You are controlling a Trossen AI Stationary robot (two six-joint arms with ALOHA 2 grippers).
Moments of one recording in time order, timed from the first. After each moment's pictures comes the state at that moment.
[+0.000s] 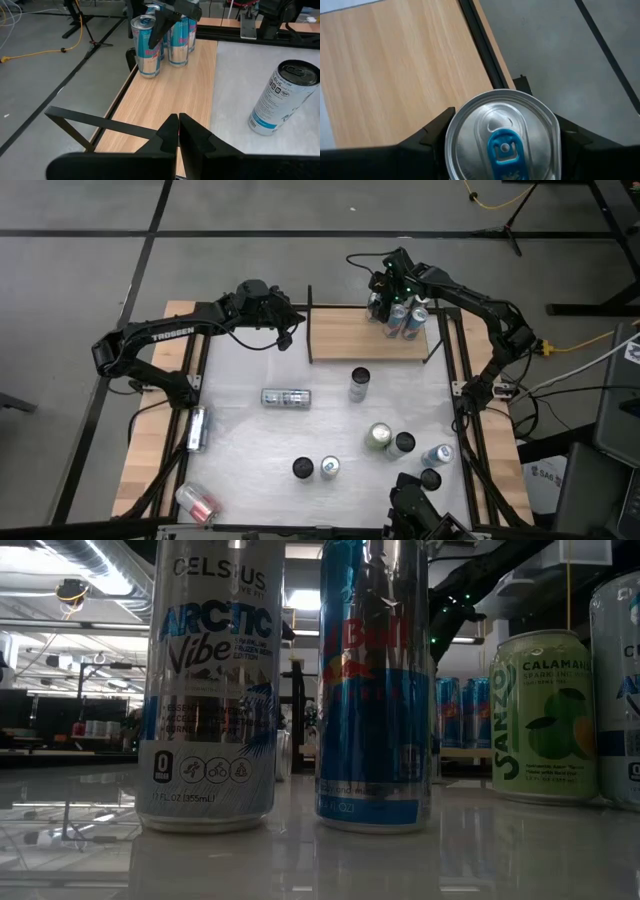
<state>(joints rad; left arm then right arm) 0.53 1.34 1.01 -0.14 0.15 0.16 -0.83 1.69 1.38 -0.63 -0.19 -0.48</state>
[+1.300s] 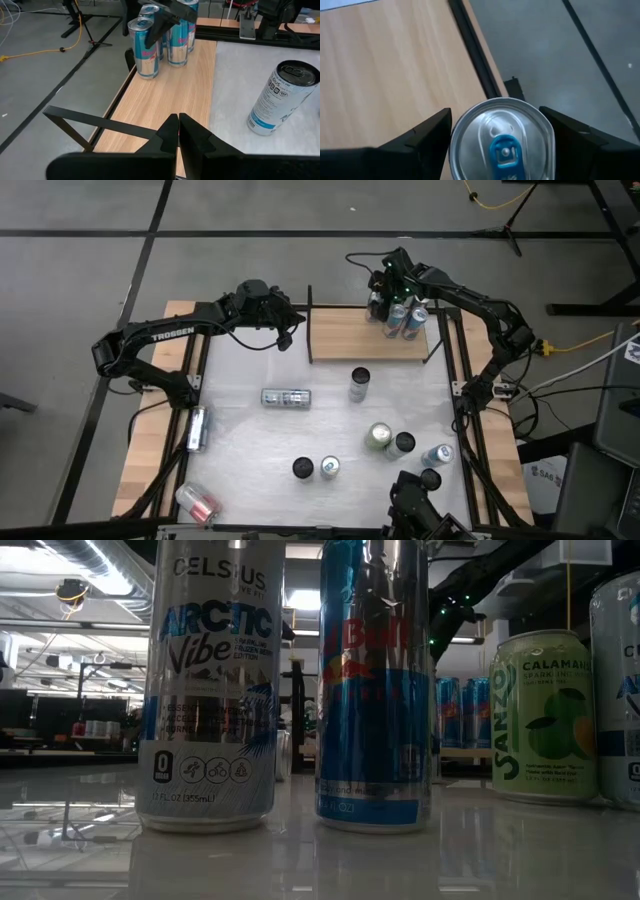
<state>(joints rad) 0.53 1.34 1.01 -0.14 0.15 0.16 -0.83 1.69 1.37 -0.59 -0.15 -0.49</state>
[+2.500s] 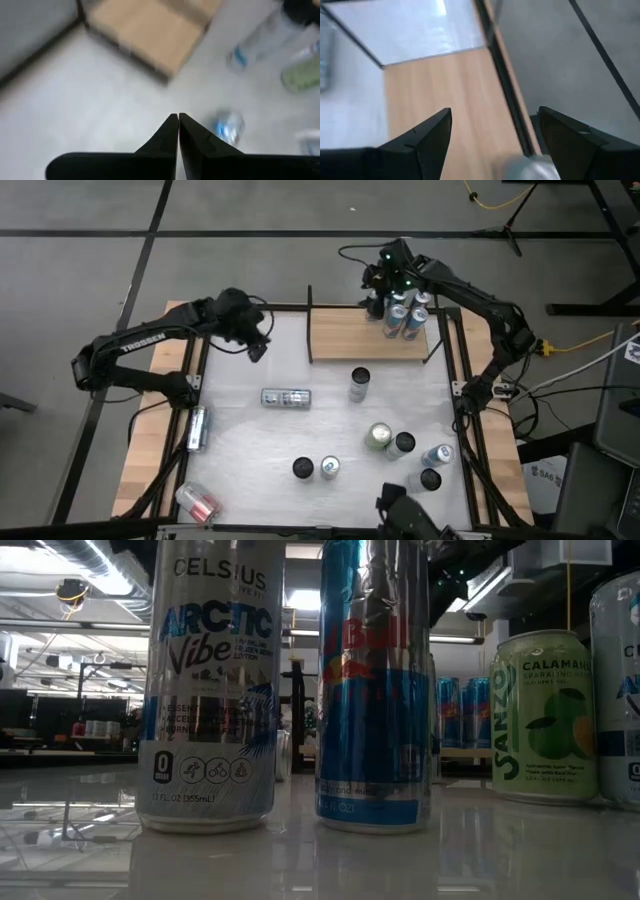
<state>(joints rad) 0.53 1.12 1.02 -0.78 0.15 -0.22 -0.75 1.68 1.53 -0.70 -0.33 -0.48</state>
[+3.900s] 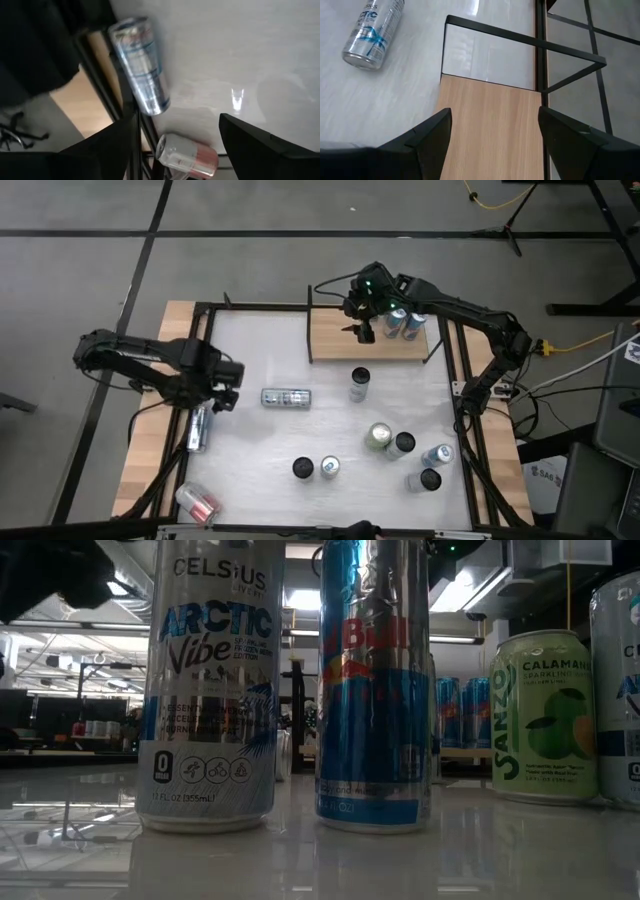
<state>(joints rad) -0.09 1.13 1.02 -1.56 0.31 -1.50 -0.52 1.67 1.53 -0.68 -0.27 -0.66</state>
